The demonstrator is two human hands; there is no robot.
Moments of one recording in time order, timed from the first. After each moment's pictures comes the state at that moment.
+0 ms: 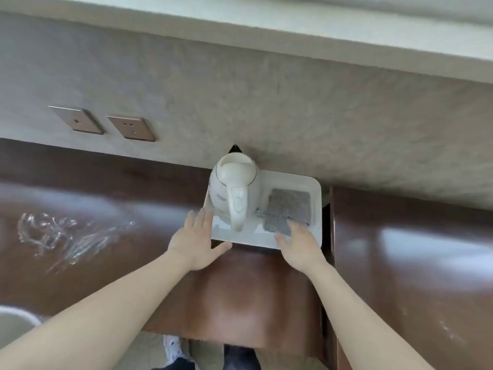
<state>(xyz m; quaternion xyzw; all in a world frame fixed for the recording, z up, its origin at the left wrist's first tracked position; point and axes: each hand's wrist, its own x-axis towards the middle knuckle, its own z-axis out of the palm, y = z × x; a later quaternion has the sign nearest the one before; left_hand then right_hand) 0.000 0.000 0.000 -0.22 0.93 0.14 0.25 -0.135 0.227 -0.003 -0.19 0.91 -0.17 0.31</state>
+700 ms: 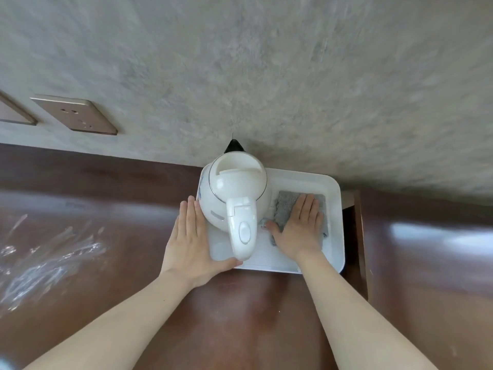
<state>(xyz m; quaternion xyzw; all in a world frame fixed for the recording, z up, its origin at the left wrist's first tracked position) -0.034 -0.021 -0.089 -0.24 0.94 0.17 0.16 -0.190 0.166 -0.103 -0.13 0.96 -0.02 0.25</state>
